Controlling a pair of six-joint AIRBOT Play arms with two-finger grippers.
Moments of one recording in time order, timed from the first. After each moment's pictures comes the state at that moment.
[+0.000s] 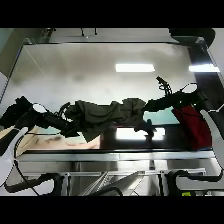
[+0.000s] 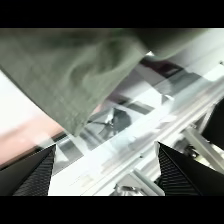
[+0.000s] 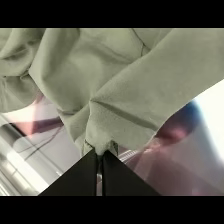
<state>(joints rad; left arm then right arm) 0.01 -1.39 0.77 0.82 -1.34 -1.22 -0.04 -1.48 1.12 -0.73 1.26 1.00</state>
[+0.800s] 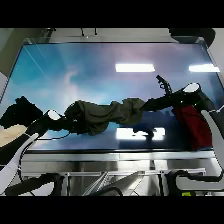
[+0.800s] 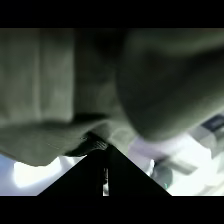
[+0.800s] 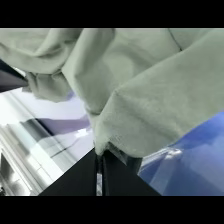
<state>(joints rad) -0.17 -1.35 0.71 0.80 -0.95 -1.21 -0.05 -1.47 1.12 -0.64 1.32 0.97</state>
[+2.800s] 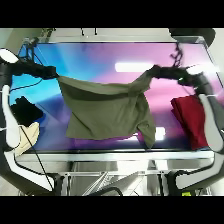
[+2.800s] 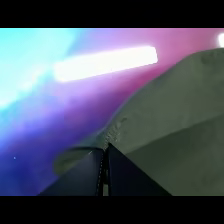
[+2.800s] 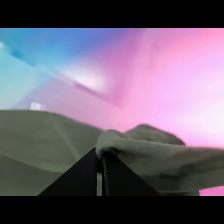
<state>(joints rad) 0.14 -1.80 1.89 1.07 -1.29 -1.19 -0.05 -1.71 1.50 -0.52 0.83 0.98</state>
